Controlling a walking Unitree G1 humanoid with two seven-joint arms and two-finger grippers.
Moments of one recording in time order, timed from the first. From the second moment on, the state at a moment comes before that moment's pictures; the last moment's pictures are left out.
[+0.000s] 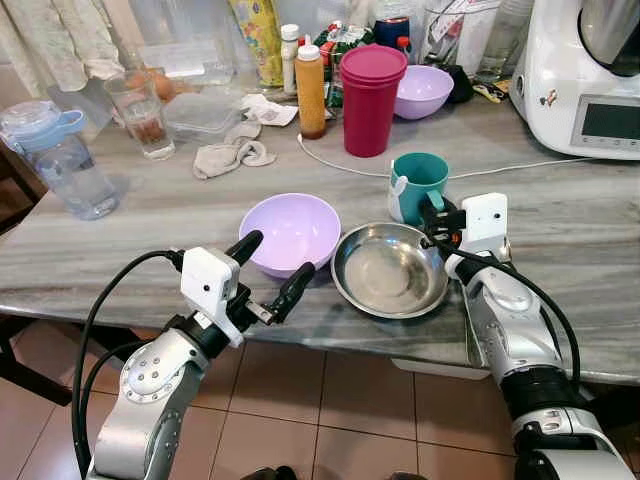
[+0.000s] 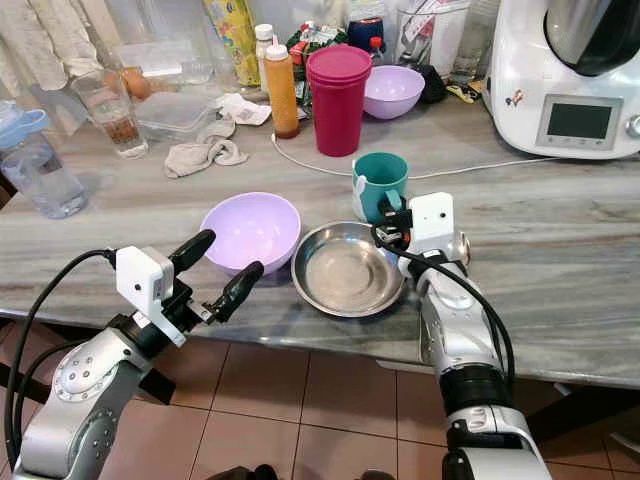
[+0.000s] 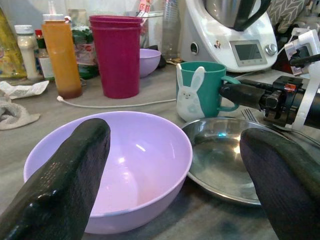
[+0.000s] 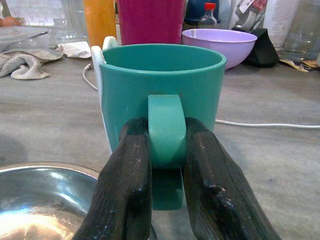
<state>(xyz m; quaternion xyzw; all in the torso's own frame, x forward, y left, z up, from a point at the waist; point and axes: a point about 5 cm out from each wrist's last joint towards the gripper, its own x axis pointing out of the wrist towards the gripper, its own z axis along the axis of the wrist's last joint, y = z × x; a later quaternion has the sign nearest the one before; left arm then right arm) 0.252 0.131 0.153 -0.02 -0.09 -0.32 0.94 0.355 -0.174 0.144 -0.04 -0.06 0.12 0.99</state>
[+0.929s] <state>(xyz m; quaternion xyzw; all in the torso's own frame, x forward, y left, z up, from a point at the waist) 0.261 0.128 0.159 -0.02 -0.10 -0.34 0.94 0.352 -0.168 0.139 -0.04 -0.06 0.12 0.99</state>
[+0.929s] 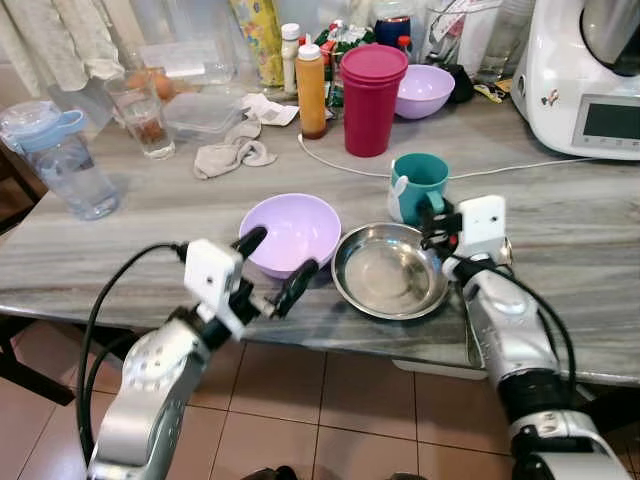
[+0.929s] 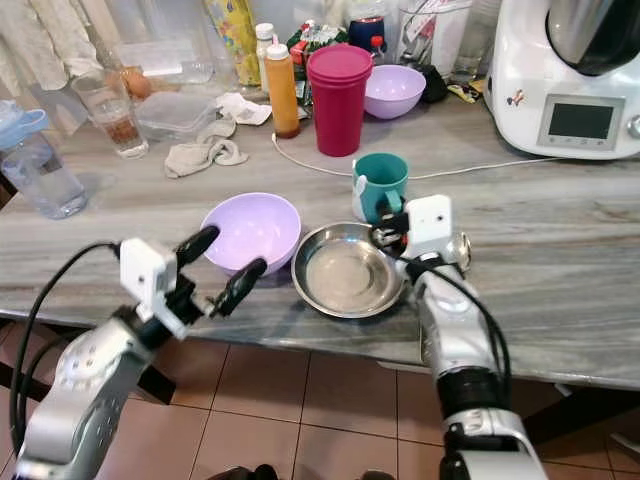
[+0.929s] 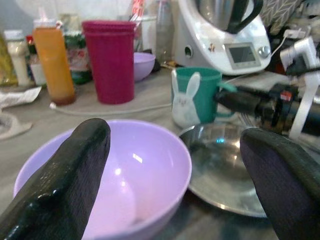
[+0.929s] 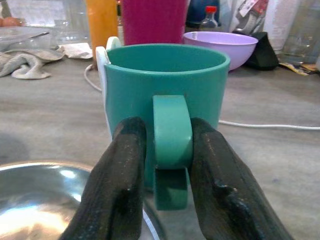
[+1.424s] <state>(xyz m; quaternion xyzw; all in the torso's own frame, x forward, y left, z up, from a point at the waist) 0.263 0.128 0.155 -0.02 -0.09 -0.34 0.94 0.350 -0.168 0.137 -0.06 -0.07 0.12 0.99</state>
